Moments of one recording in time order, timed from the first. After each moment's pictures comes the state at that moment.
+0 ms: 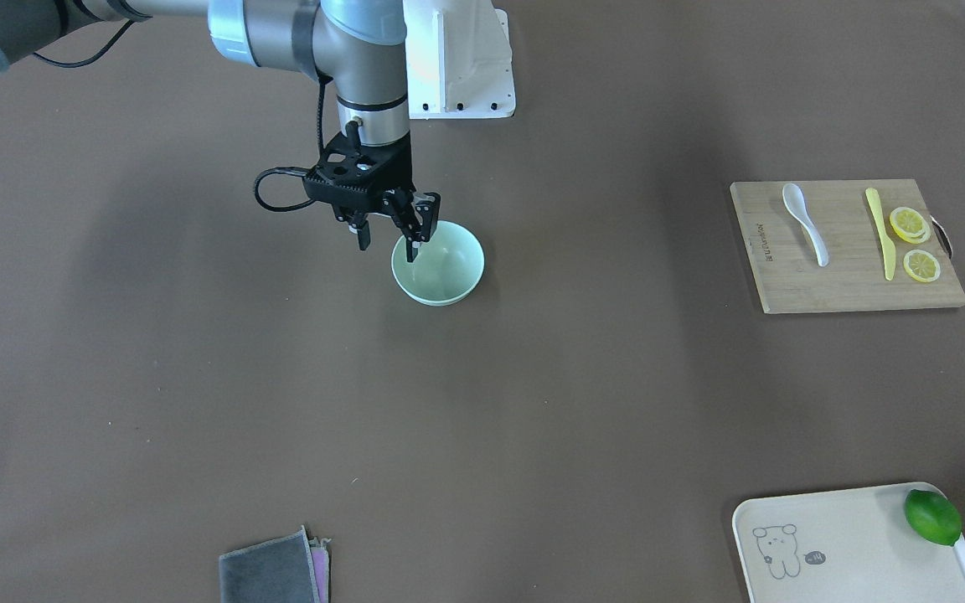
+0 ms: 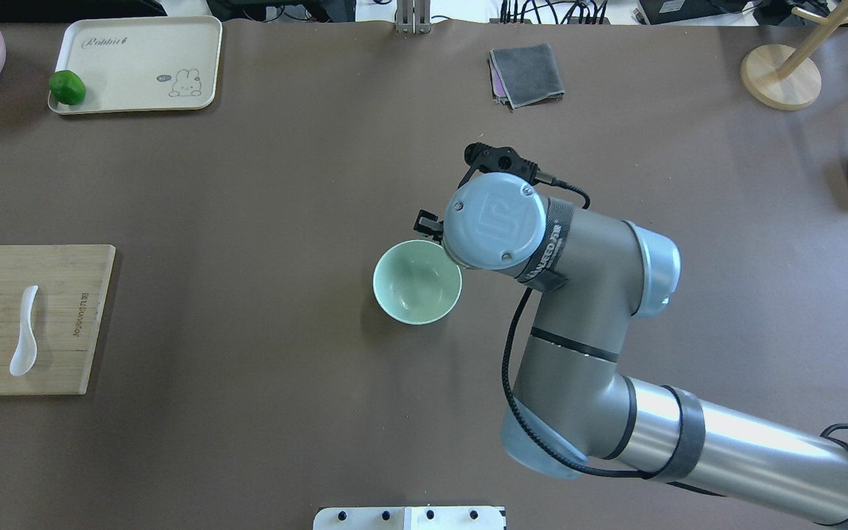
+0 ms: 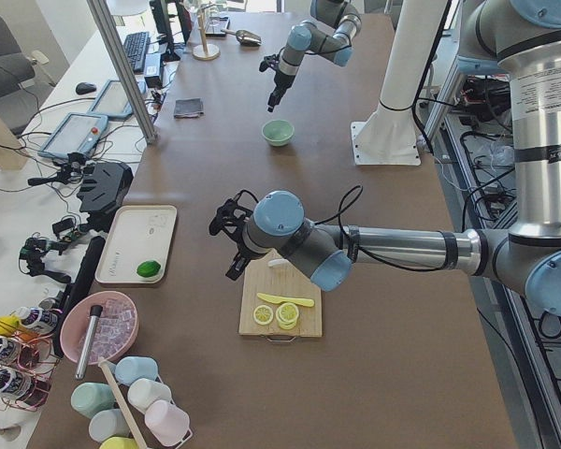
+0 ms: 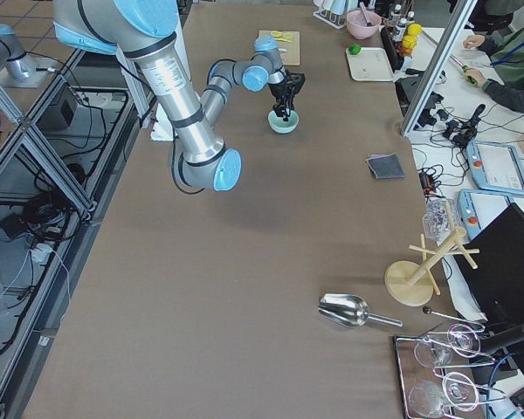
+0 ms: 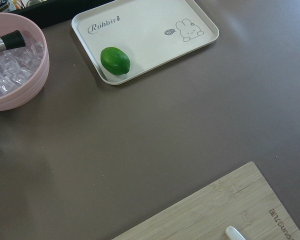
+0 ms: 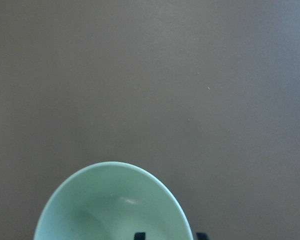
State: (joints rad) left arm -1.48 -1.39 -1.76 -2.29 -2.48 -0.25; right arm 0.51 -0.91 1.84 -1.68 1.61 1.55
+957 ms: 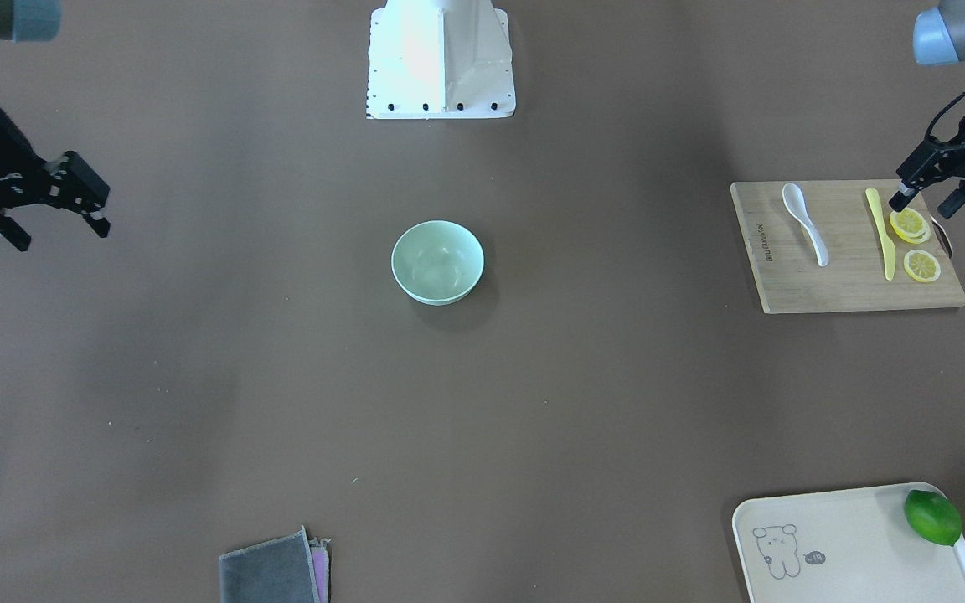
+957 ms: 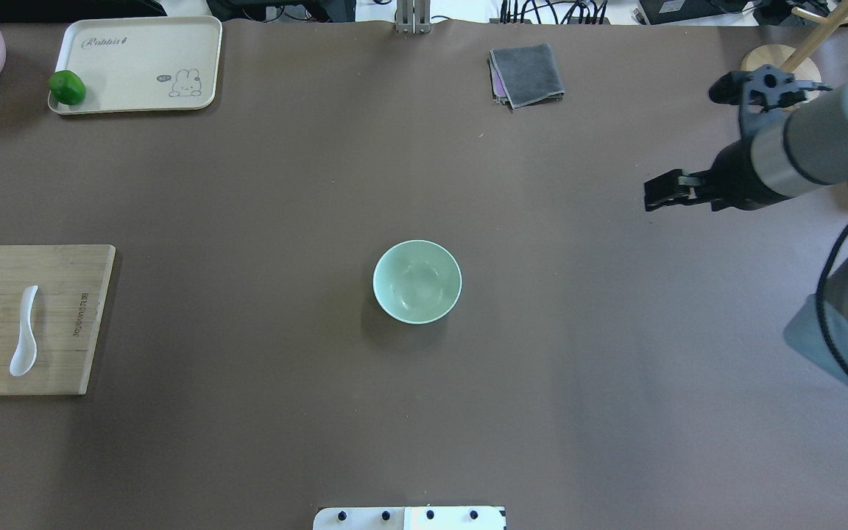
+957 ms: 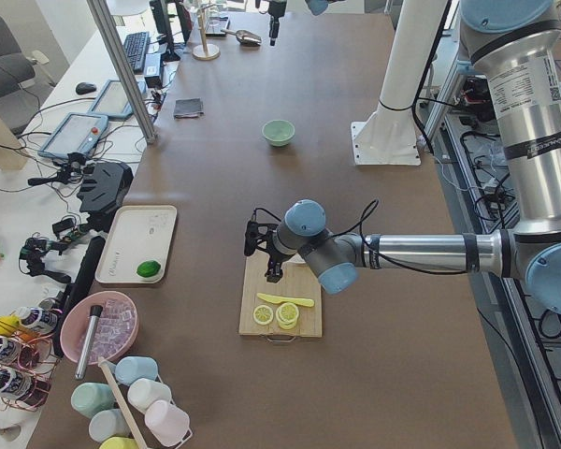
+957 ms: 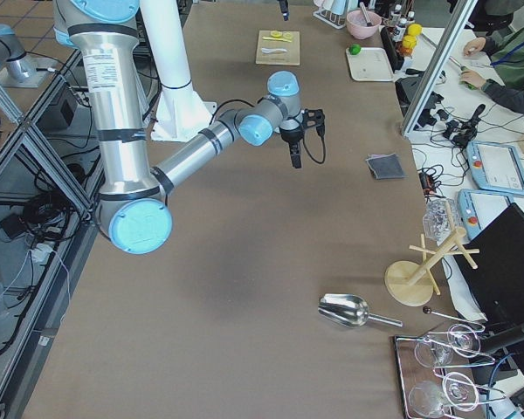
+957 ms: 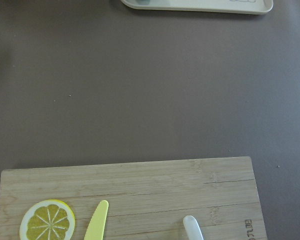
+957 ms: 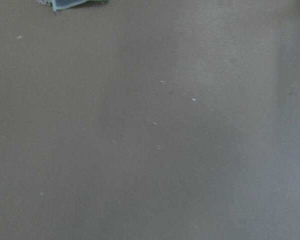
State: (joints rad) left arm -1.13 -1.27 -1.76 -2.55 -2.18 -0.91; right arm 1.06 -1.57 2.05 -1.34 2.17 0.68
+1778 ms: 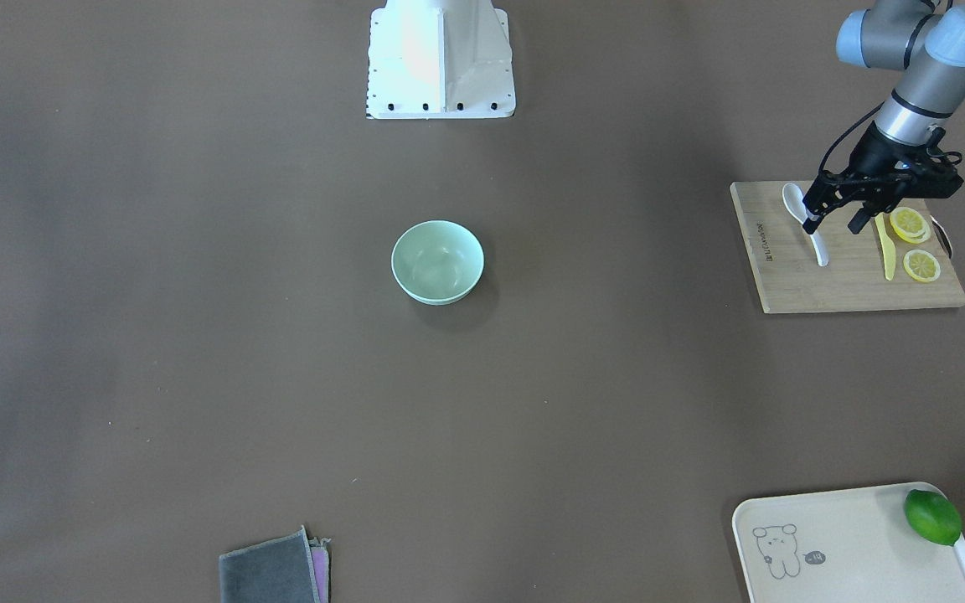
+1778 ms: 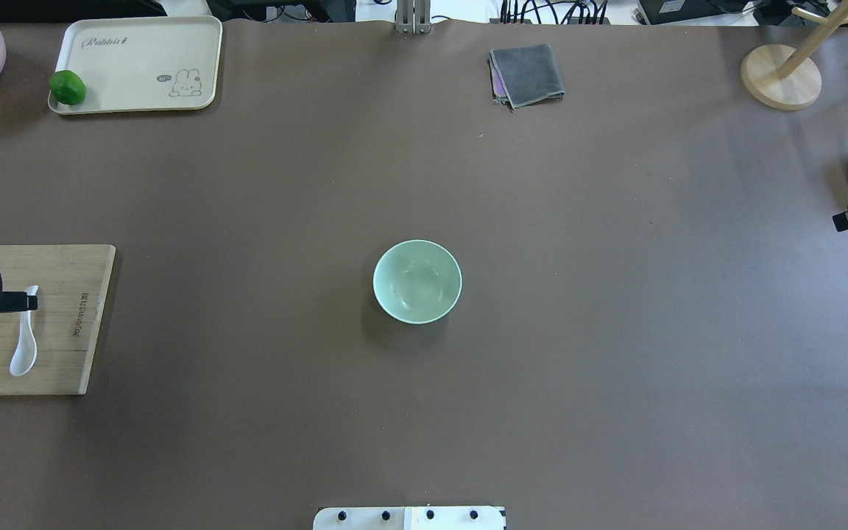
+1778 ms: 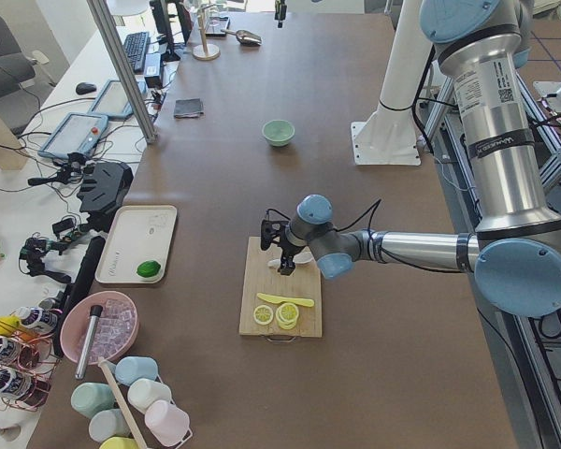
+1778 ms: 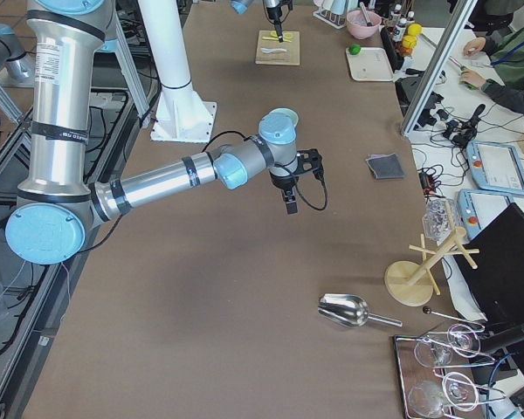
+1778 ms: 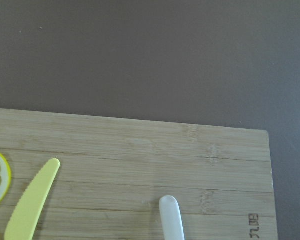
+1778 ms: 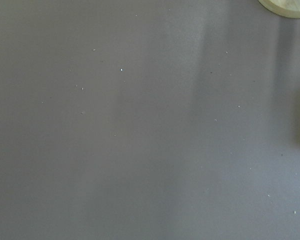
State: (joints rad) left arm -0.78 -1.28 -1.75 -2.57 -1.87 -1.12; right arm 1.22 -1.71 2.02 -1.31 2.27 0.42
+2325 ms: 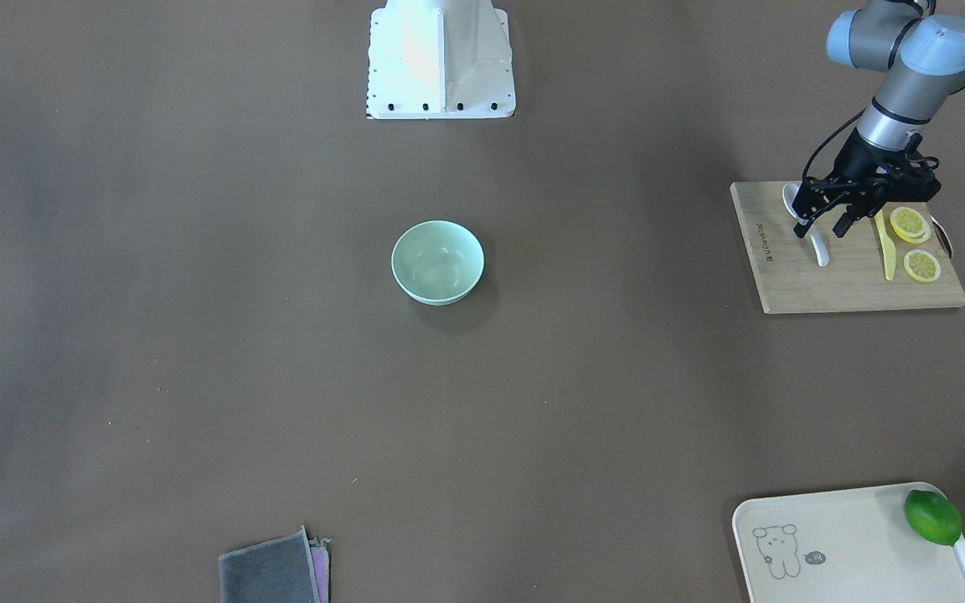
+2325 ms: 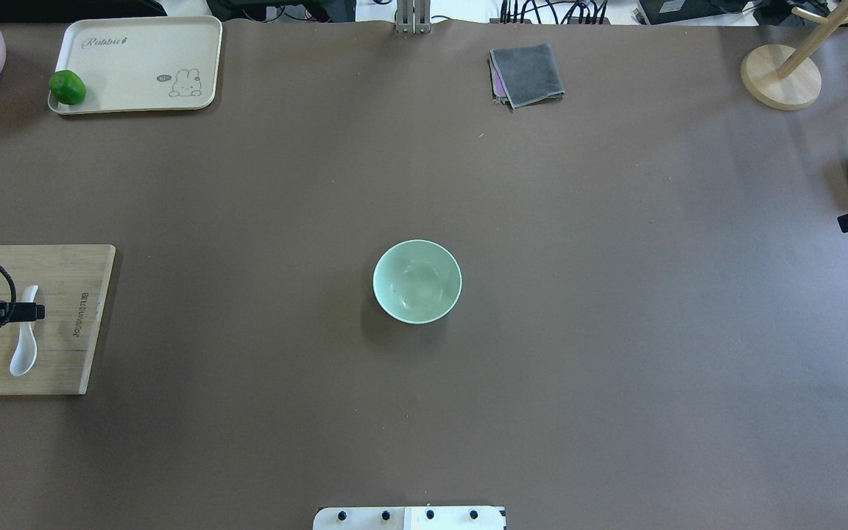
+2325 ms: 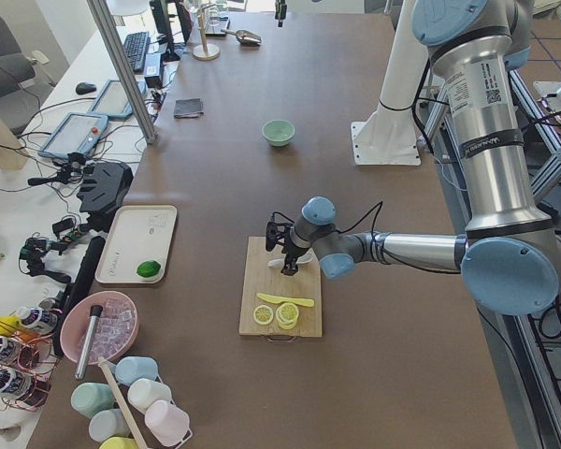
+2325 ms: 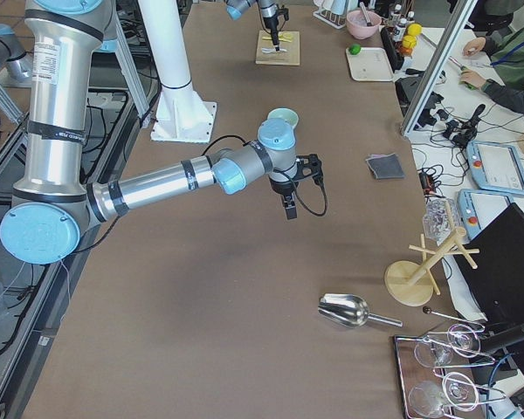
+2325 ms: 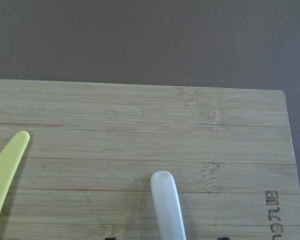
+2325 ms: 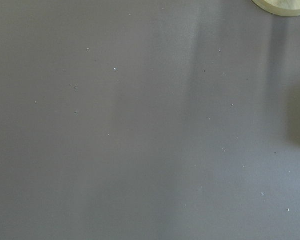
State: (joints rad) left arm -0.73 -1.28 -1.73 -2.57 -1.82 -1.12; right arm 1.23 -1.72 2.01 -1.30 2.27 0.41
